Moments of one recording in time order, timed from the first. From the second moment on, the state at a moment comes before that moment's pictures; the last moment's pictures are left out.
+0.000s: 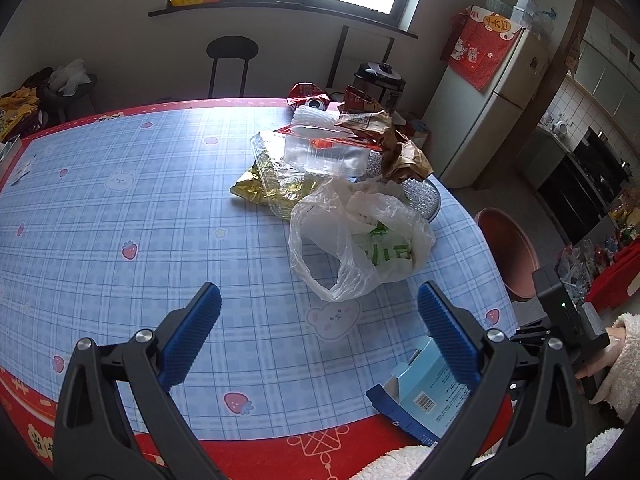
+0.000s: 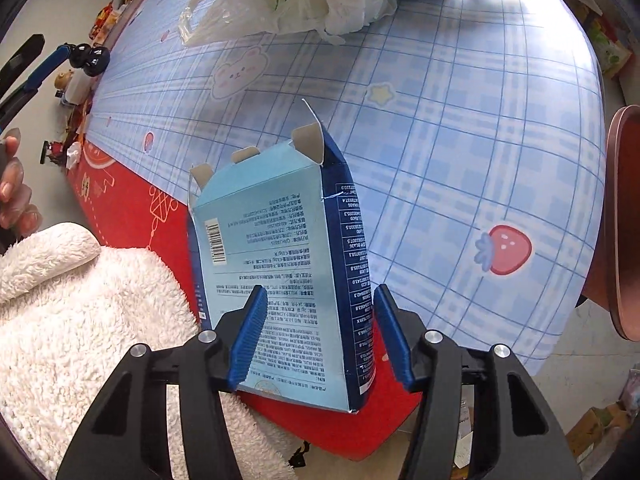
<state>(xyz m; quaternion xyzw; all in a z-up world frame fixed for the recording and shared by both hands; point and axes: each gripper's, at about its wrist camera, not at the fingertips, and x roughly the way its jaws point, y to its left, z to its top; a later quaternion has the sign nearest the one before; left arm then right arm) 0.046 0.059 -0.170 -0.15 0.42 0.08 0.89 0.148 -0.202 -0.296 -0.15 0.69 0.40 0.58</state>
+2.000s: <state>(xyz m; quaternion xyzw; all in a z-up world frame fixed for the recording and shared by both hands) 0.155 0.092 -0.278 -0.28 0.52 0.01 0.81 0.163 -0.258 -0.190 -0.02 0.53 0.24 0.81</state>
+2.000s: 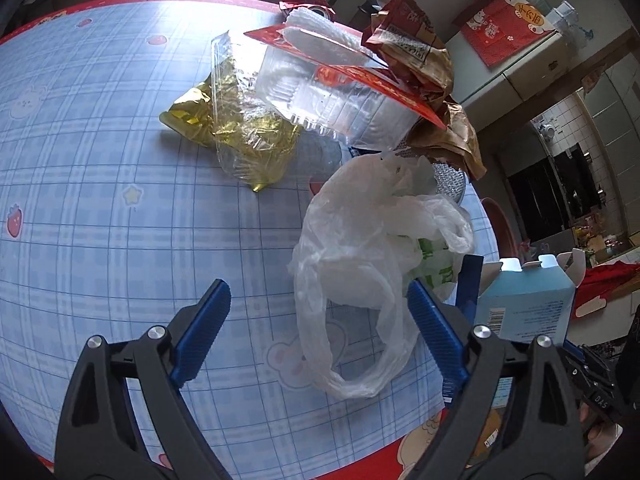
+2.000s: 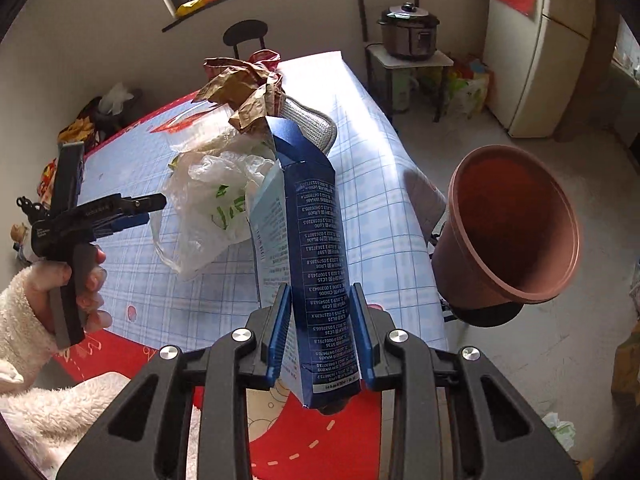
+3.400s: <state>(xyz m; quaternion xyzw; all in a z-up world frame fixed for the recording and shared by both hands) 0.142 0.029 -0.115 -0.19 0.39 -0.02 0.90 0.167 -0.398 -0.121 0.06 0.42 0.13 0.90</state>
